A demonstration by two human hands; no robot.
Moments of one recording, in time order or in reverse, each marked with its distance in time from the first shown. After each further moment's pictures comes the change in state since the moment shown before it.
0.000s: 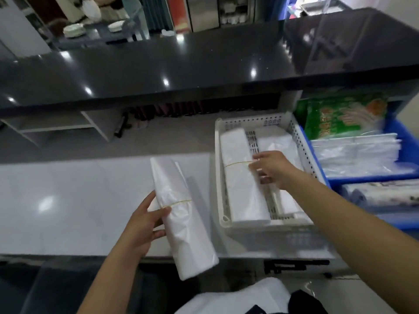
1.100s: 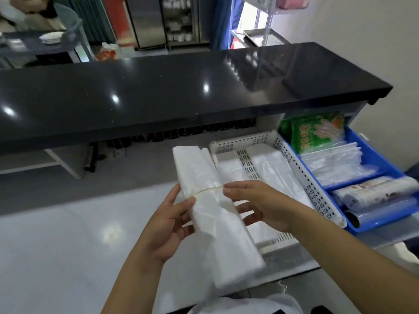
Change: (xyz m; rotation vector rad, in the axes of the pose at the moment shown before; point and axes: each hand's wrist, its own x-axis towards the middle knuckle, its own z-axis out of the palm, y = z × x) left_hand 0.047 0.093 0.008 -0.223 -0.568 0.033; right_hand -0.081 -0.050 0.091 0.112 -0.303 -0.032
